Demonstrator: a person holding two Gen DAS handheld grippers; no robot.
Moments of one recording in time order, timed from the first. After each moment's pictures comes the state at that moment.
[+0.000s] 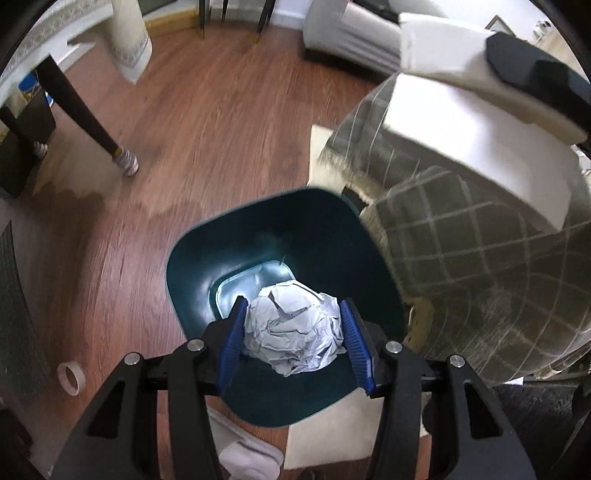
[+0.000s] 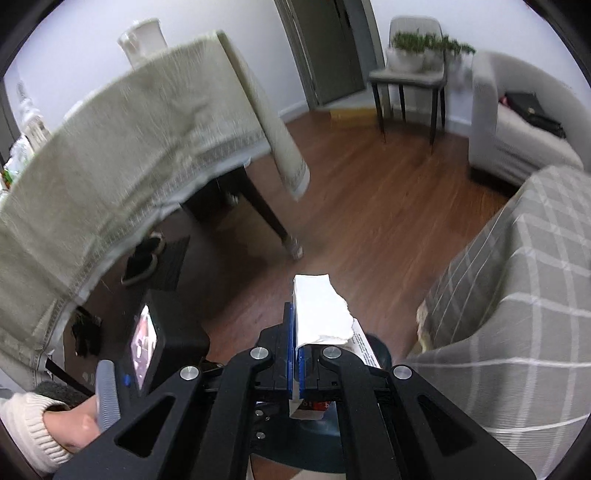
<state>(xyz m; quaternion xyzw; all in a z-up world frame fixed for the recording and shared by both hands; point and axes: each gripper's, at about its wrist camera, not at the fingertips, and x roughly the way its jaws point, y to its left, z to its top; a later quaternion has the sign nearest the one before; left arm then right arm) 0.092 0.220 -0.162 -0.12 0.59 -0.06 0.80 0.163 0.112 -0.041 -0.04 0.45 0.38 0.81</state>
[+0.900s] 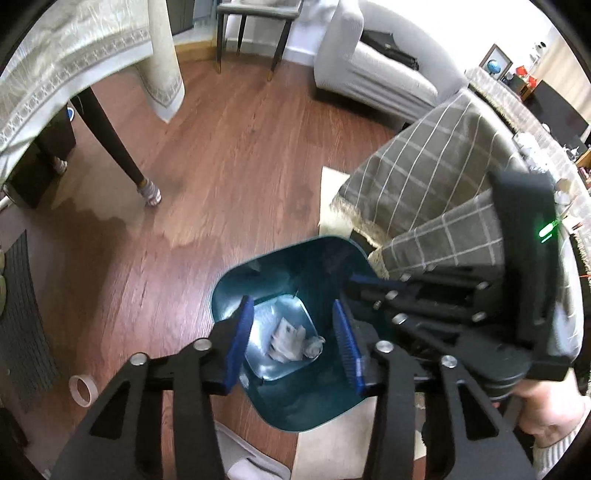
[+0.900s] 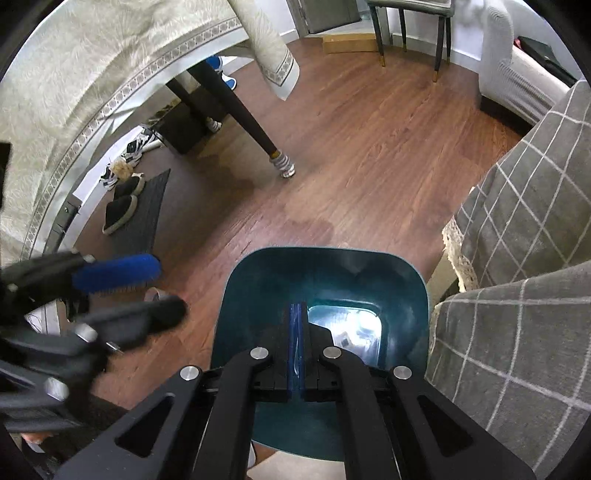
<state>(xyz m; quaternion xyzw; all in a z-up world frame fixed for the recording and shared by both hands) 0.082 0.257 -0.099 -0.13 0.52 -0.03 0.84 0.161 0.140 -0.146 -0.09 0.56 0.35 0.75</state>
